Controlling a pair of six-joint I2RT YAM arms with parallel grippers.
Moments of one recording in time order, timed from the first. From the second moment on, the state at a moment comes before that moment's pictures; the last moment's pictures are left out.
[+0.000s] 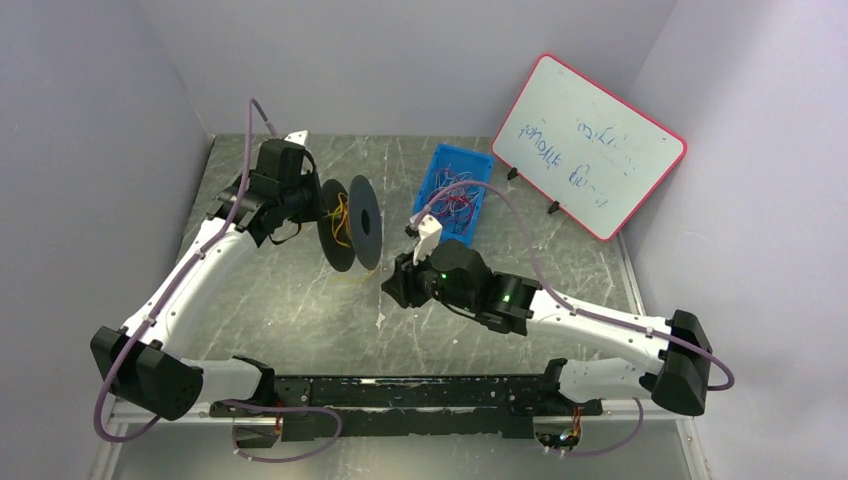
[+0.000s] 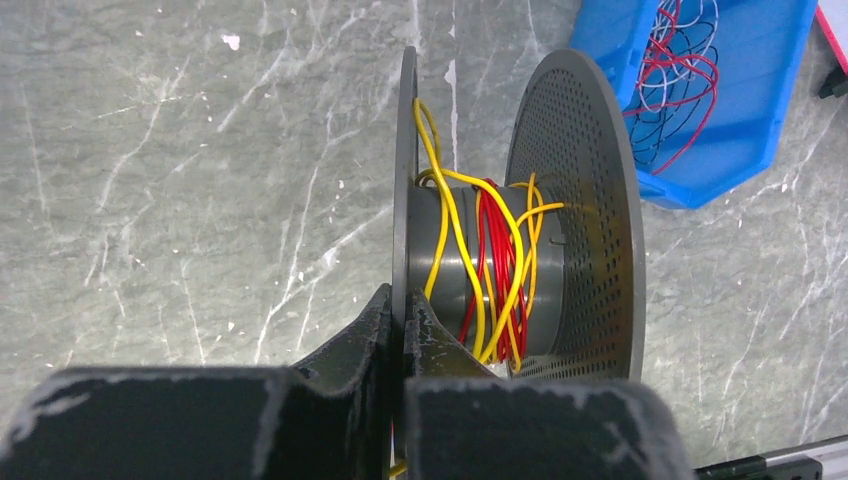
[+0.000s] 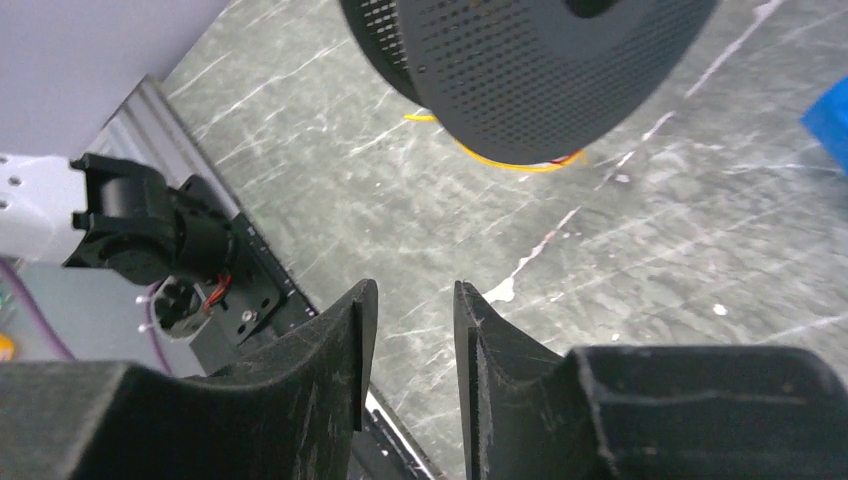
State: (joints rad) left arm -0.39 1.29 1.30 -0.73 -0.08 -0.47; right arm 1.11 1.19 0.90 -0.11 0.09 0.43
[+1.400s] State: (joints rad) left arm -0.46 1.18 1.08 -0.62 -0.20 -0.45; right arm 0.68 1.37 1.03 -0.19 0.37 0.36
